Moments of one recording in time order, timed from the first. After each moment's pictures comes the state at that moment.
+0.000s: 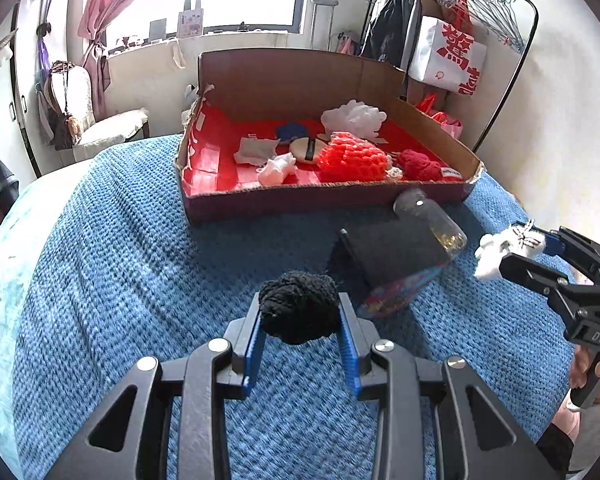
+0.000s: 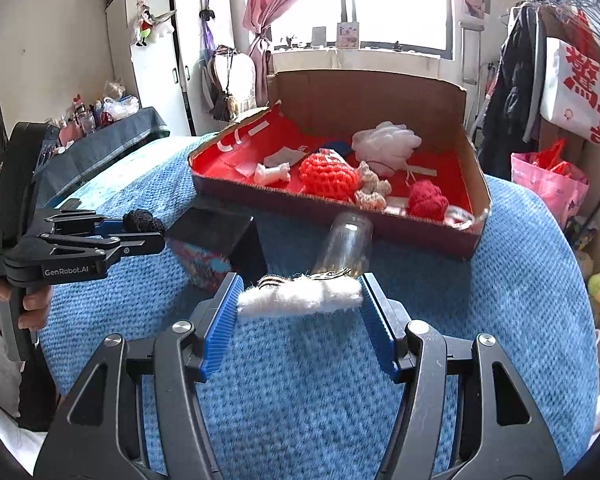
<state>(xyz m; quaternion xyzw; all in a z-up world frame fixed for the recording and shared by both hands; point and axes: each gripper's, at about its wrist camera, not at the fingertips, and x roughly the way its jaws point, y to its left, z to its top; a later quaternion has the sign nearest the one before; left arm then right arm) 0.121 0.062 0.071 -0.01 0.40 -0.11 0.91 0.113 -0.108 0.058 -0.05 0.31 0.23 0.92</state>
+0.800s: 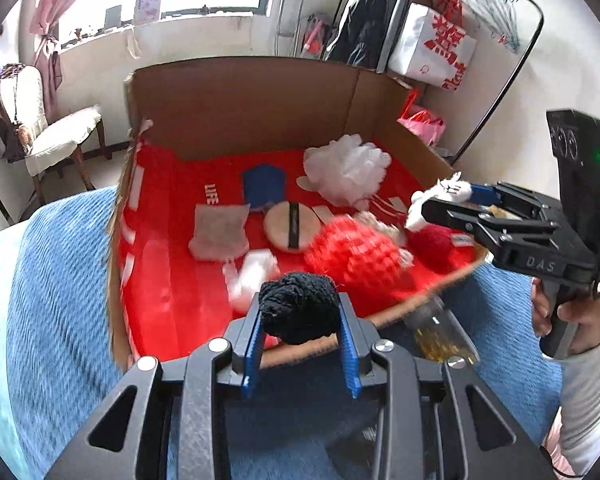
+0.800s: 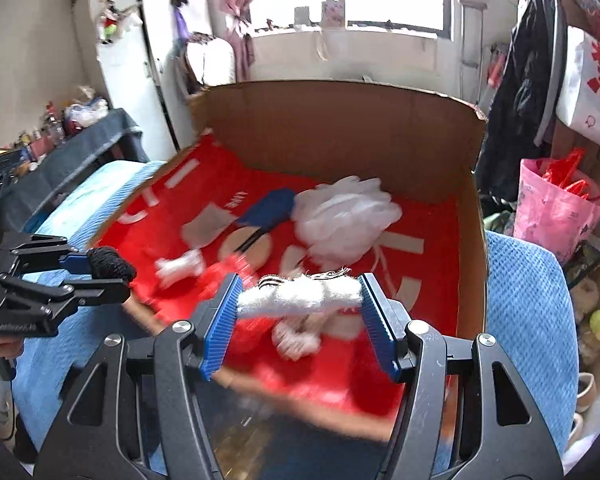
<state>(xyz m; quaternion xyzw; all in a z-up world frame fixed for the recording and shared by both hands) 0.272 0.045 0.098 -0.01 0.45 -0.18 0.88 0.301 -0.108 0.088 -0.05 0.36 0.22 0.90</state>
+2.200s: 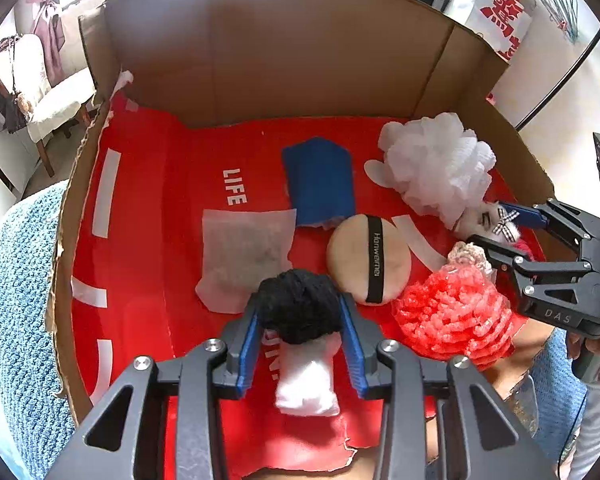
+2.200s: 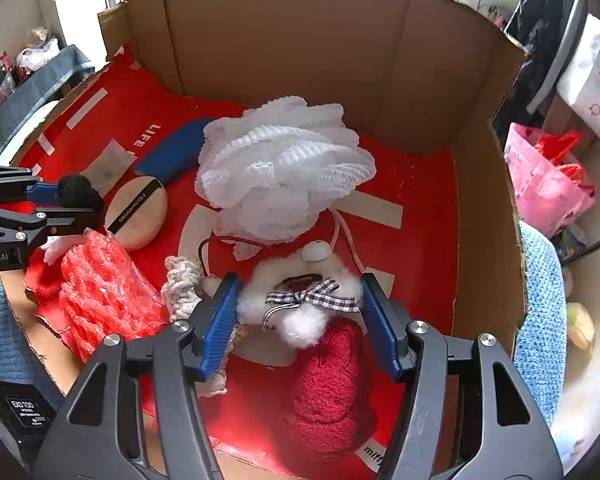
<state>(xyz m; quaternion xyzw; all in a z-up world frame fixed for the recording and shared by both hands) 0.378 0.040 0.044 0.00 0.53 -0.14 0.84 0.376 -0.102 0.029 -0.12 0.47 0.15 0.86</state>
